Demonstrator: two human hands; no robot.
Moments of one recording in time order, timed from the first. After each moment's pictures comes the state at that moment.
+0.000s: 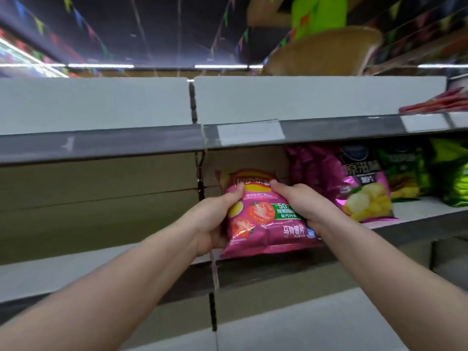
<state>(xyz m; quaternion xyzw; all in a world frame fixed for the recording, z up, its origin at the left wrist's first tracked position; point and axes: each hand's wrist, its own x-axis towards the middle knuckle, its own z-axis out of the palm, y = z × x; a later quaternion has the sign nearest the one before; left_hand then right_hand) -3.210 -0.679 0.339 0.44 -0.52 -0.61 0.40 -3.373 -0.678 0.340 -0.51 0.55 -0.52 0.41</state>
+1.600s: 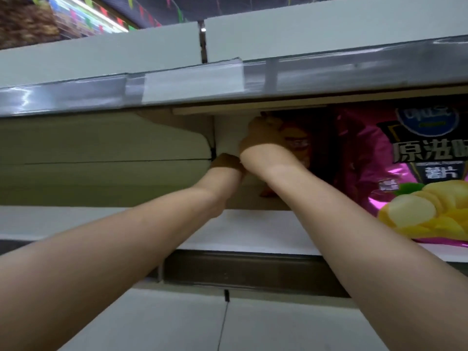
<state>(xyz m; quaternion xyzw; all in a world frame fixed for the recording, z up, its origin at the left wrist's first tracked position) -3.288 -0.736 0.335 0.60 -0.54 -0.27 0.53 -3.355 -0.748 0.375 -0.74 0.55 -0.38 0.12</state>
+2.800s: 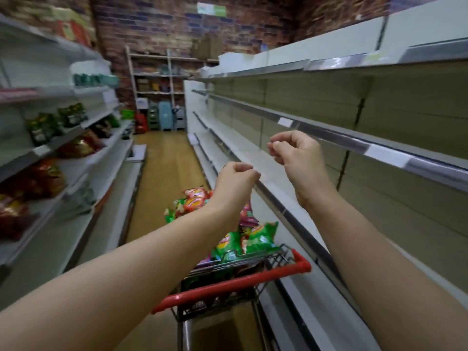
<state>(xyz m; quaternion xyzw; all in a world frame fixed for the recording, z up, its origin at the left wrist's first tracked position) -2.773 -0.276 0.239 0.70 -0.09 -0.01 0.71 -2.799 -0.380 0.272 -0.75 0.01 -0.33 0.58</state>
